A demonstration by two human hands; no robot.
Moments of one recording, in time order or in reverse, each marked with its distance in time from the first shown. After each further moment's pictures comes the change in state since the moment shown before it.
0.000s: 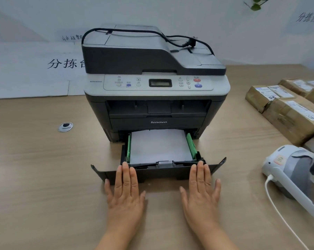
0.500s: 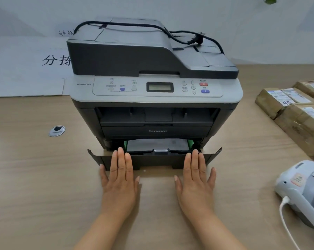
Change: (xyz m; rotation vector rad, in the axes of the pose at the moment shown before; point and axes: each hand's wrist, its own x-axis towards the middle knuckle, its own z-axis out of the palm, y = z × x) left_hand 0.072 -0.012 0.032 0.026 0.012 -0.018; right_hand 0.074 -0.003 0.030 -0.022 -0.020 -0.028
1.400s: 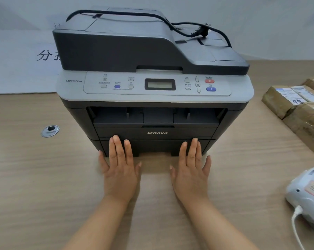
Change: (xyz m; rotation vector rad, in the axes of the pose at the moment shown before) left_hand 0.049 0.006 0.022 0.116 0.003 -0.067; right_hand 0.049 -0.013 0.015 0.042 -0.042 0.007
